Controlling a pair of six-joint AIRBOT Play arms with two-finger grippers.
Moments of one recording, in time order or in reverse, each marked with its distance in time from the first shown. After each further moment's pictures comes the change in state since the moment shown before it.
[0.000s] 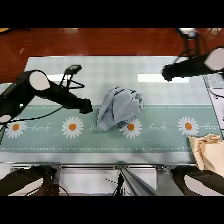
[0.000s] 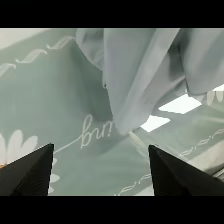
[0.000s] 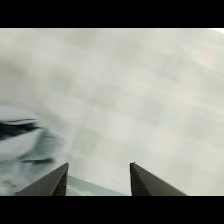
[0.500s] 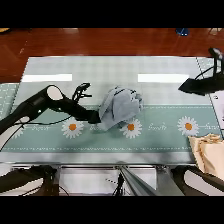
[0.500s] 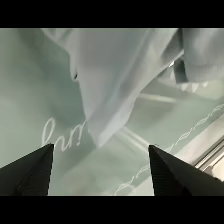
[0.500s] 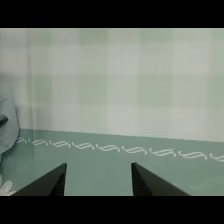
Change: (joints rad) left arm 0.000 -0.134 -0.180 -0.292 0.127 0.193; right arm -0.369 0.010 -0.200 0.309 0.099 -0.164
